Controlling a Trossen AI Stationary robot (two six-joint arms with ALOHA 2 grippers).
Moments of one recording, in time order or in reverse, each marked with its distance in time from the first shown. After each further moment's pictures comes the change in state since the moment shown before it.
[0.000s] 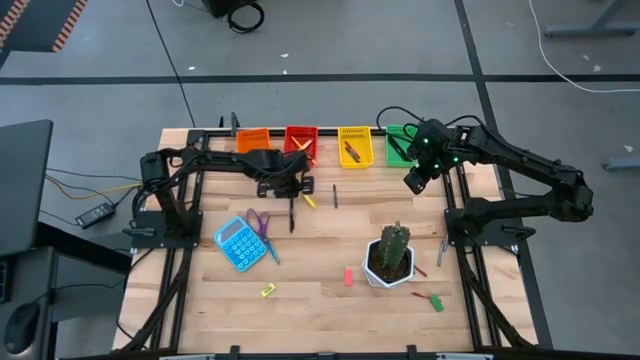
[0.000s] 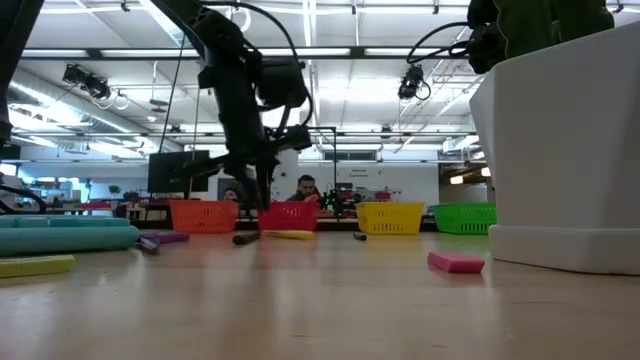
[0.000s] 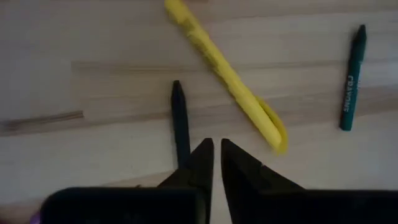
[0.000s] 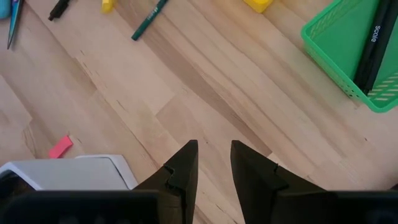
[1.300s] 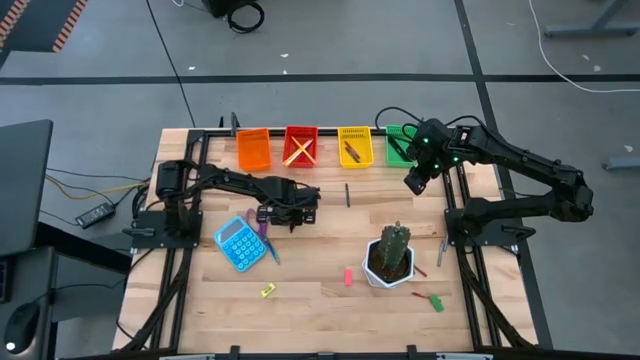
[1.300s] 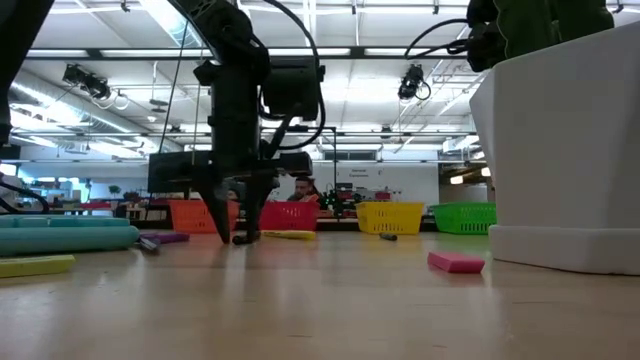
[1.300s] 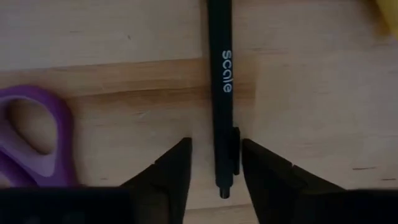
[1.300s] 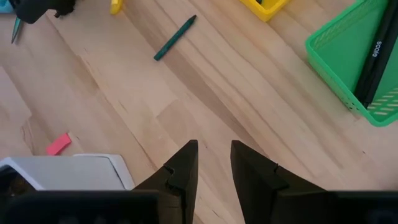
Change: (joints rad) left arm -0.235 0.126 0.034 -0.109 -0.019 -0.220; right arm 0.001 0.000 0.000 0.016 -0.005 -0.049
